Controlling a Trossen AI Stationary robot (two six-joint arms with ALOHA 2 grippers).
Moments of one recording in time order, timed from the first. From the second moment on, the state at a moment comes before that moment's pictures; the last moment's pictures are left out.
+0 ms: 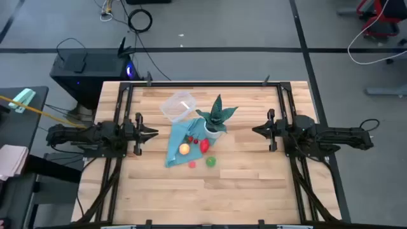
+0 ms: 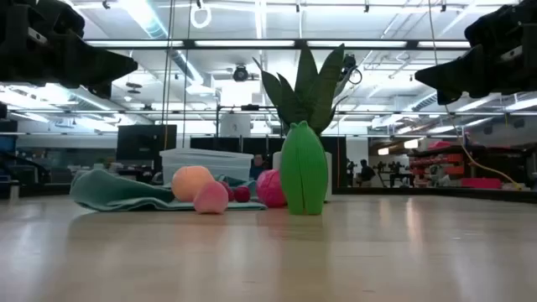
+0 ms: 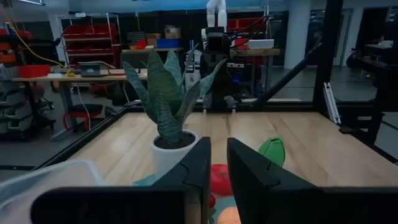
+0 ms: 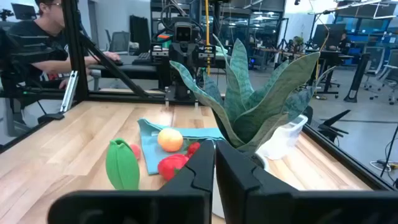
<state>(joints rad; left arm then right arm) -0.08 0.01 0.01 0.07 -0.18 0.01 -0.10 0.08 0.02 0.05 -0.05 -0.07</state>
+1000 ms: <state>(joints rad) -0.08 0.01 0.01 0.07 -0.18 0.01 -0.03 0.10 0.02 0.42 -0.14 -0.05</state>
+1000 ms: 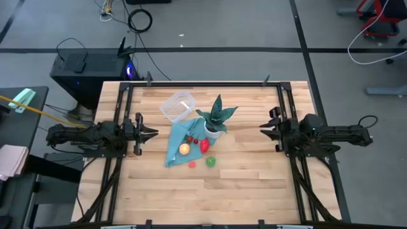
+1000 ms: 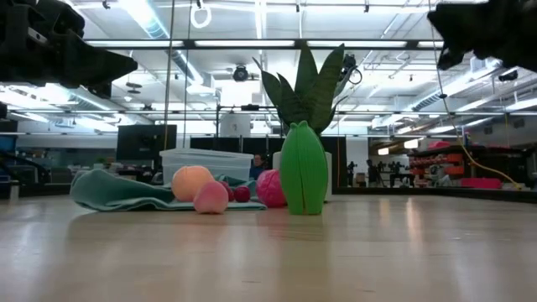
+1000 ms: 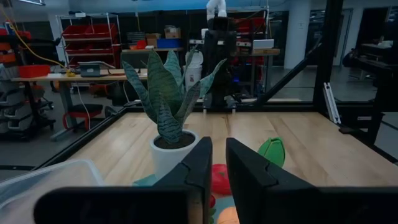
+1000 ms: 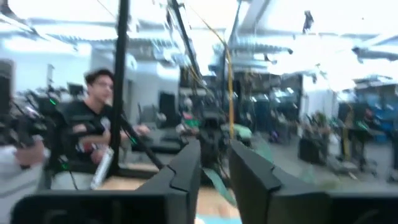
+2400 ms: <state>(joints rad) -0.08 0.01 0.01 0.07 -0.18 0.01 0.27 1.61 1.53 -0.71 0.04 -0.35</state>
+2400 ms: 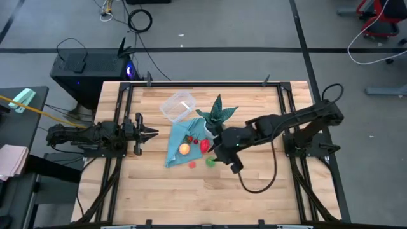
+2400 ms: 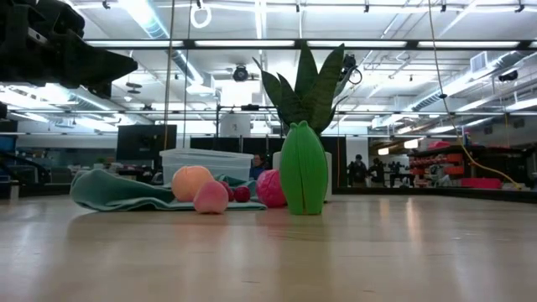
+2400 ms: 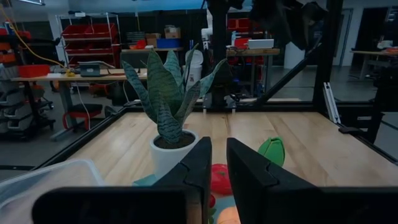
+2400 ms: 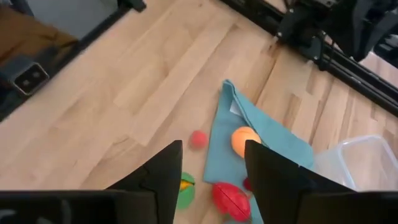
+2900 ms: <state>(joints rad) -0.08 0.01 0.01 0.07 -0.18 0.01 0.28 1.76 1.60 -0.71 0.08 -0.62</state>
